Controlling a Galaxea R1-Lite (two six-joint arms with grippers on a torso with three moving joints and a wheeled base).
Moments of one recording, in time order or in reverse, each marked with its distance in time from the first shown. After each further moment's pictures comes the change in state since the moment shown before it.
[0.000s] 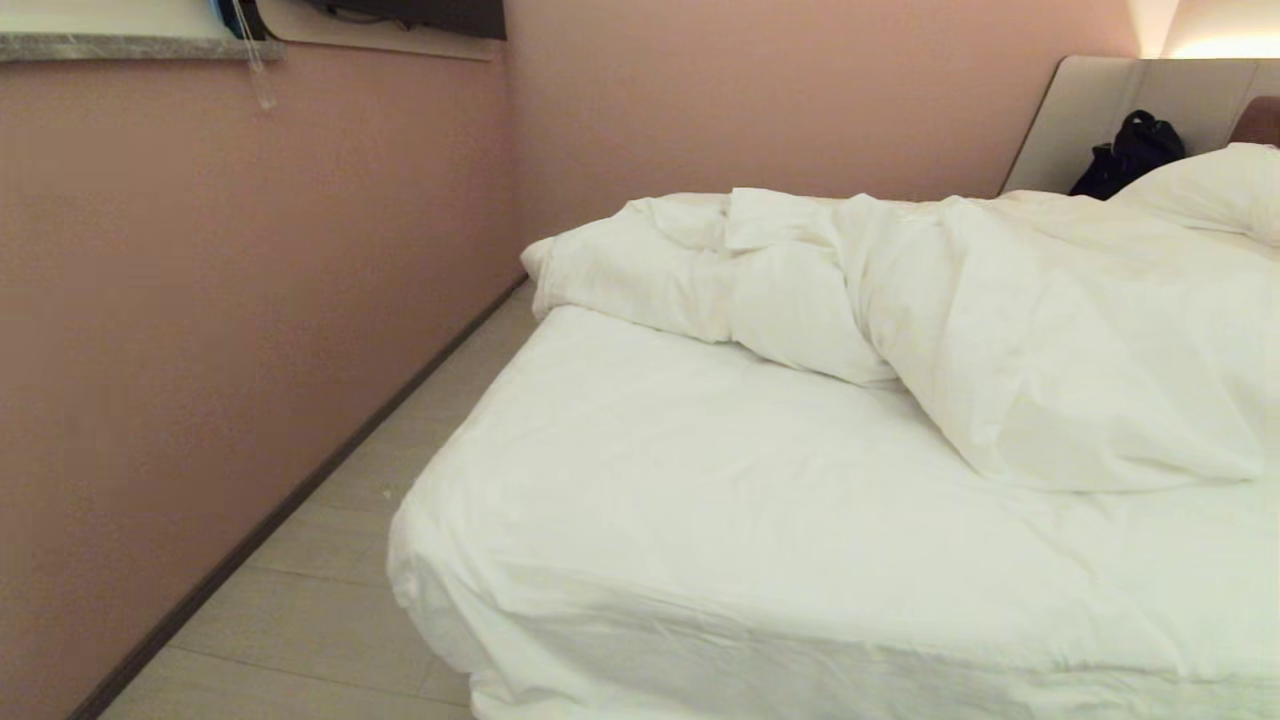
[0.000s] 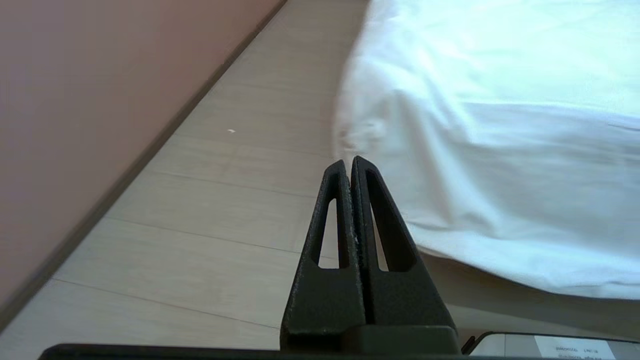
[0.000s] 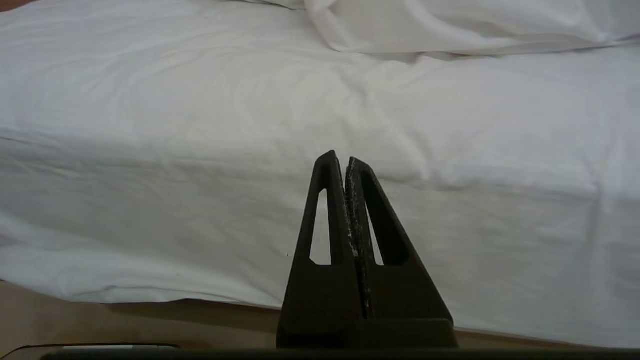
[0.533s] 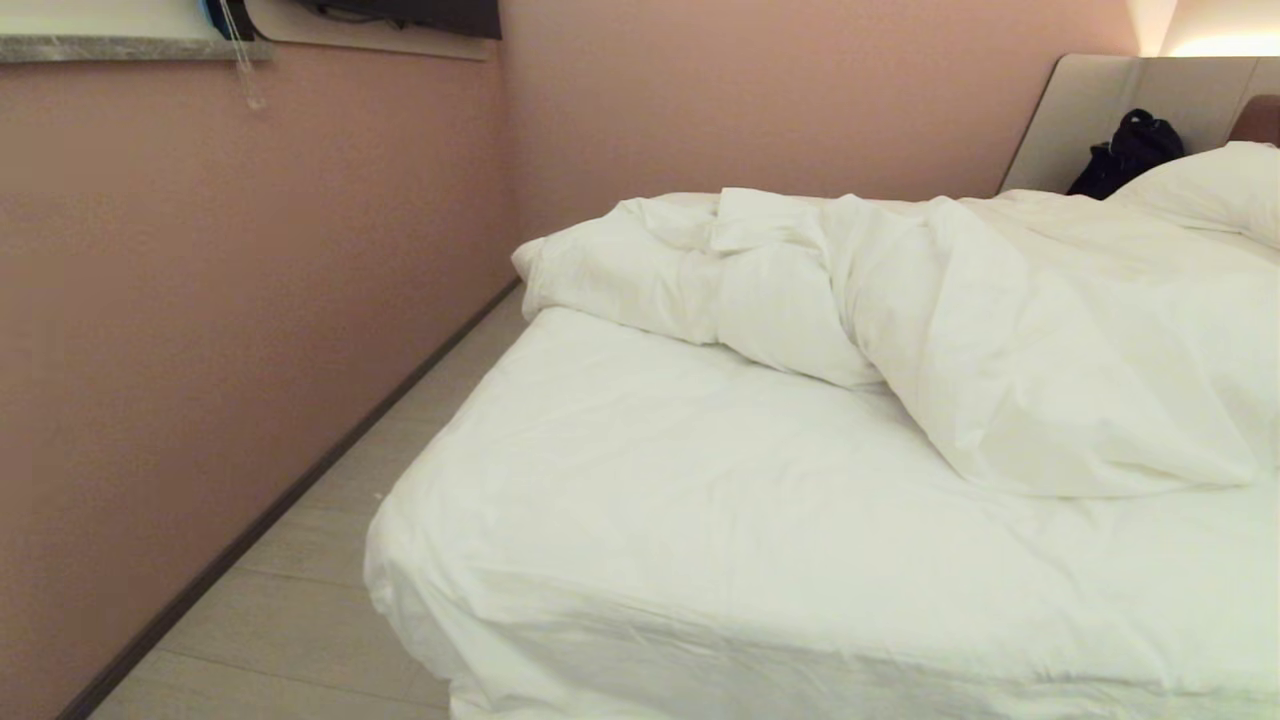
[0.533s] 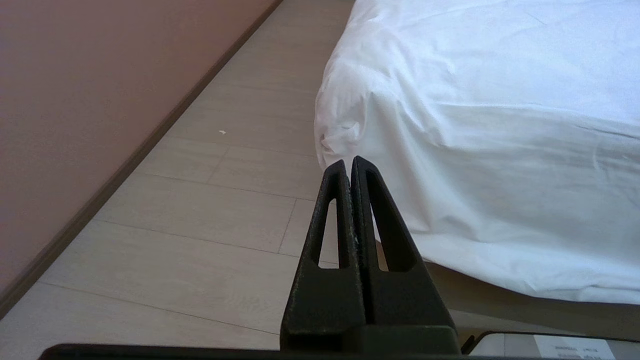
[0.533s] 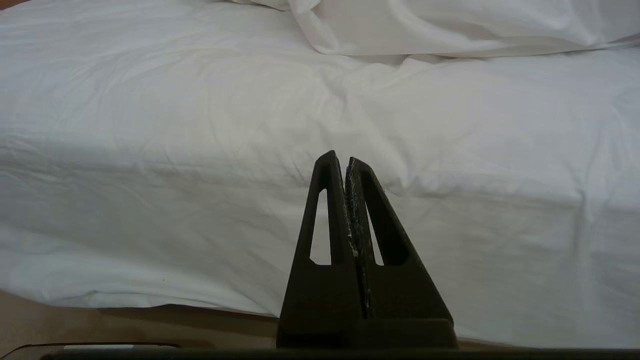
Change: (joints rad) left arm 0.000 0.000 0.000 -0.001 0.000 -0.001; right arm 0.000 0.000 0.000 0.000 0.000 0.000
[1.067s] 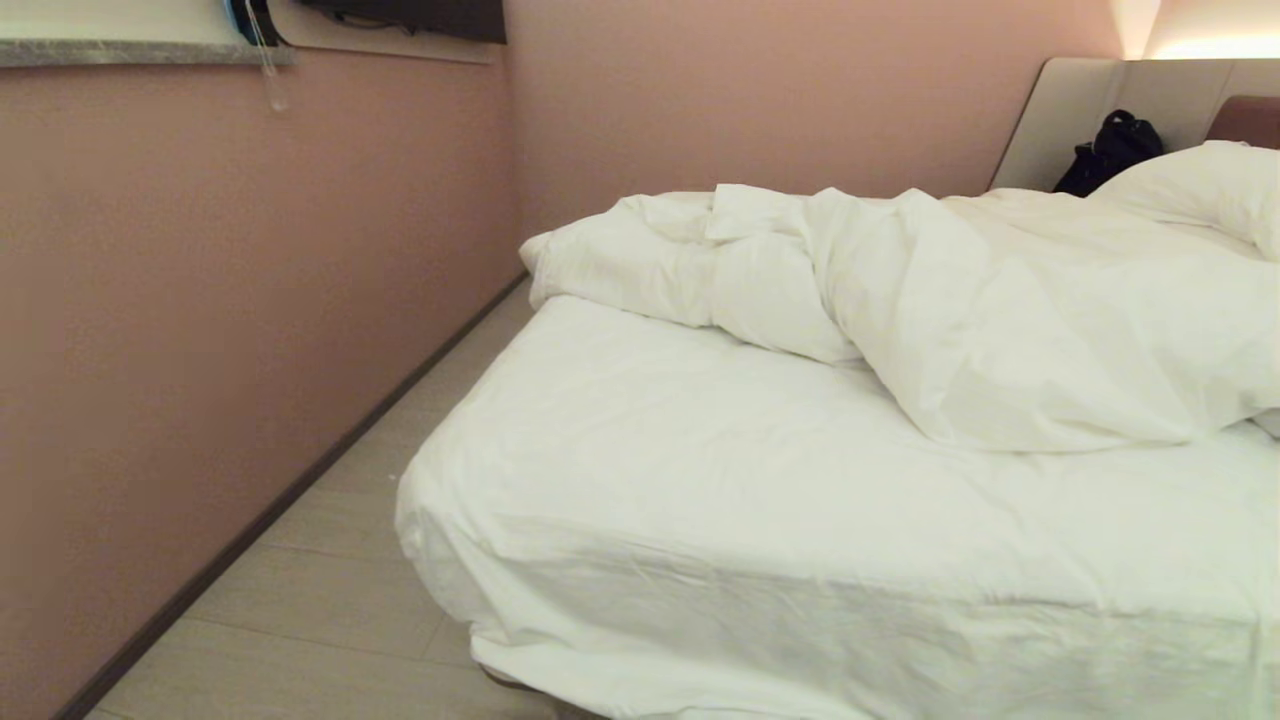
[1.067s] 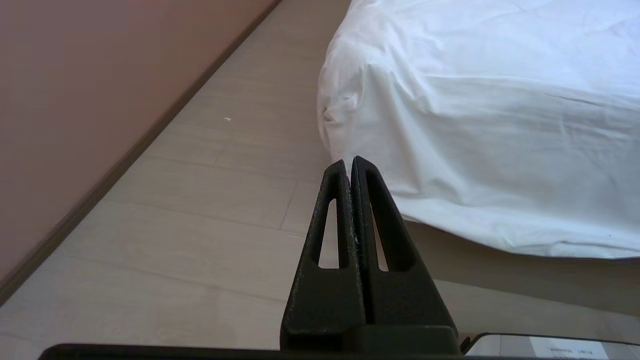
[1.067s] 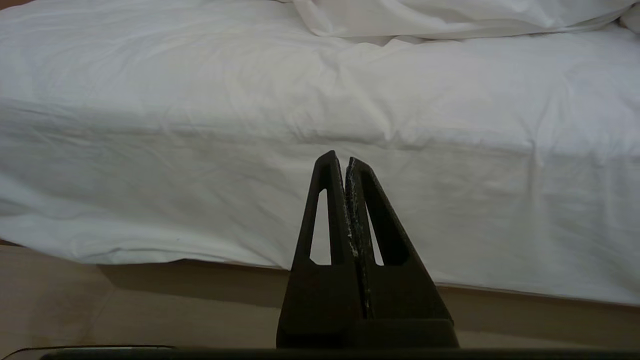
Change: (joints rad) left arm 0.000 0.000 0.000 0.000 0.000 -0.014; right arm 0.000 0.000 0.000 -0.001 -0.001 0.000
